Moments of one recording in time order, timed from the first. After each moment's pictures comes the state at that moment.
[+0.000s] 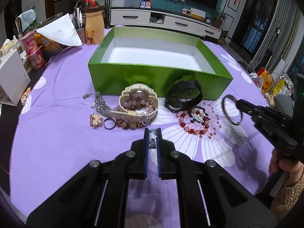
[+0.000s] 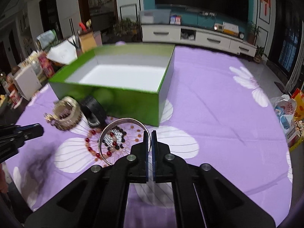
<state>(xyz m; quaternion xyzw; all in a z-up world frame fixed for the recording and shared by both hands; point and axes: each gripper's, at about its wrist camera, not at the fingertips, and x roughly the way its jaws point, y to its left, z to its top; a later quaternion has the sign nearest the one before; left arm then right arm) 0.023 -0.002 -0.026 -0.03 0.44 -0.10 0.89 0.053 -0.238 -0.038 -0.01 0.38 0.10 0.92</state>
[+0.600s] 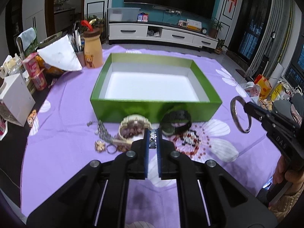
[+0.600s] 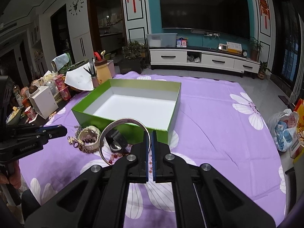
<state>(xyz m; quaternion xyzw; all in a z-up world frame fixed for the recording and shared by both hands) 0.032 -0.008 0.021 -0.02 0.39 -0.11 0.91 0.036 -0.235 0.019 0.00 0.31 0.13 0.94</state>
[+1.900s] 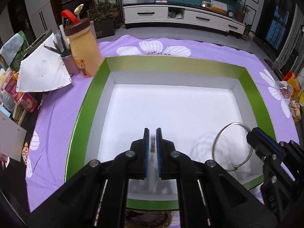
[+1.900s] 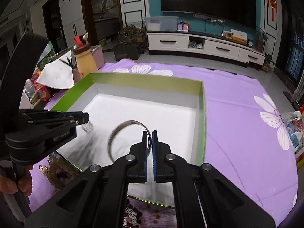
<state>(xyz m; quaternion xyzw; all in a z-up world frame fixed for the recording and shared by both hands) 0.210 -0.033 -0.021 0.02 0.47 -0.01 0.88 0.175 -0.186 -0.027 -0.01 0.37 0.12 0.92</state>
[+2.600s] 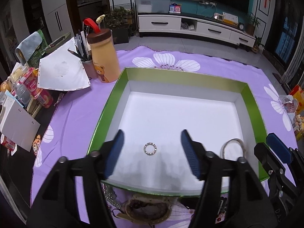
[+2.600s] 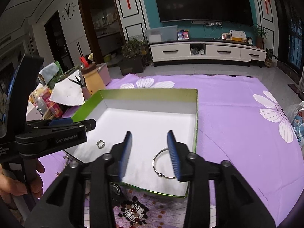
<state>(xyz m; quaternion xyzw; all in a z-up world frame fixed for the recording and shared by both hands) 0.186 -0.028 0.008 0.00 0.43 0.03 0.90 0.151 -0.212 -0.004 0.05 0.32 0.14 0.93</state>
